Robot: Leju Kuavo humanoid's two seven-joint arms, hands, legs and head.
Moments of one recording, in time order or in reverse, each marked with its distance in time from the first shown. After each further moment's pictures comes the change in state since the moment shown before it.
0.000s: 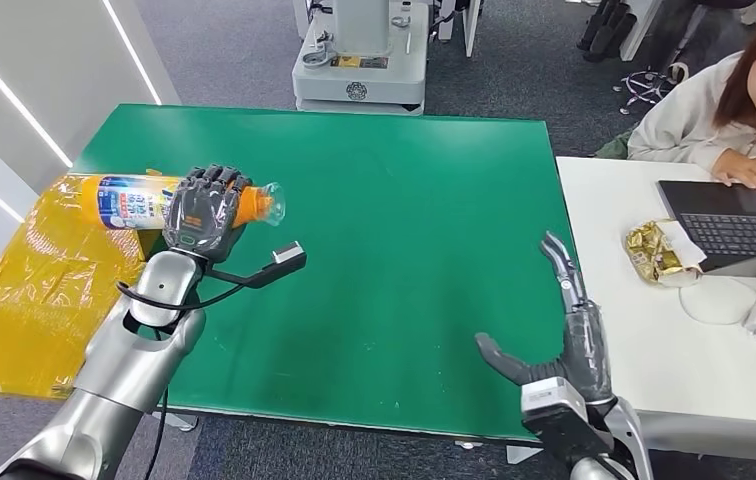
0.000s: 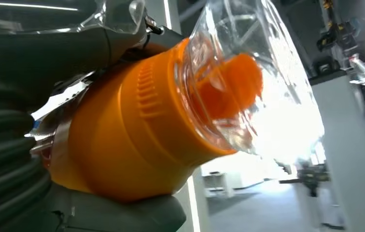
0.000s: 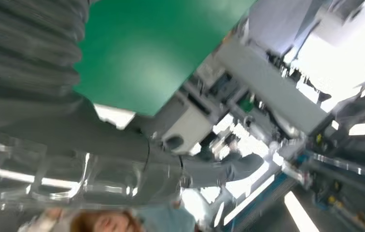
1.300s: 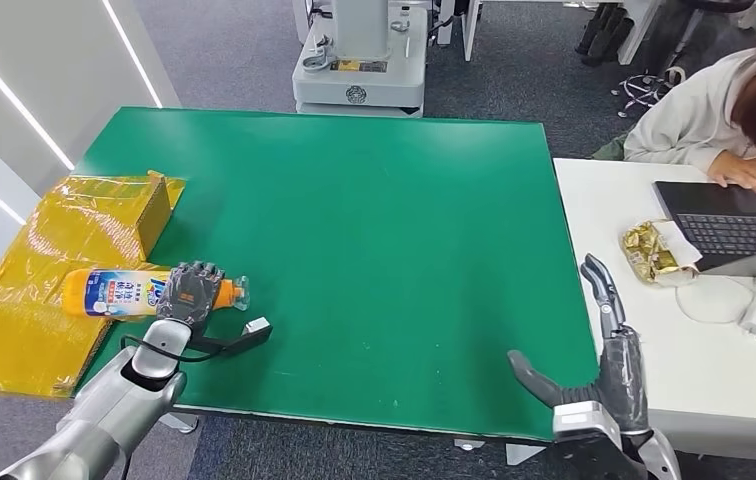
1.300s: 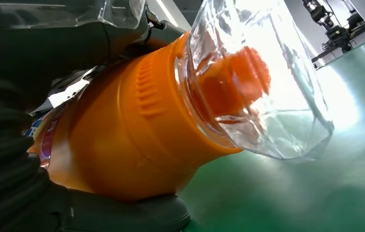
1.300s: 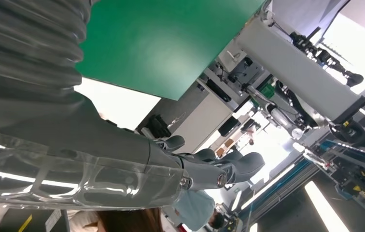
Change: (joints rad) left arm 0.064 0.107 -0.123 0.421 -0.022 -0.025 0.156; right arm 0.107 0.020 -0.119 -0.072 0.015 0.029 -0.016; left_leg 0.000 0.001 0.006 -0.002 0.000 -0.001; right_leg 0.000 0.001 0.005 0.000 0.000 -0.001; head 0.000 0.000
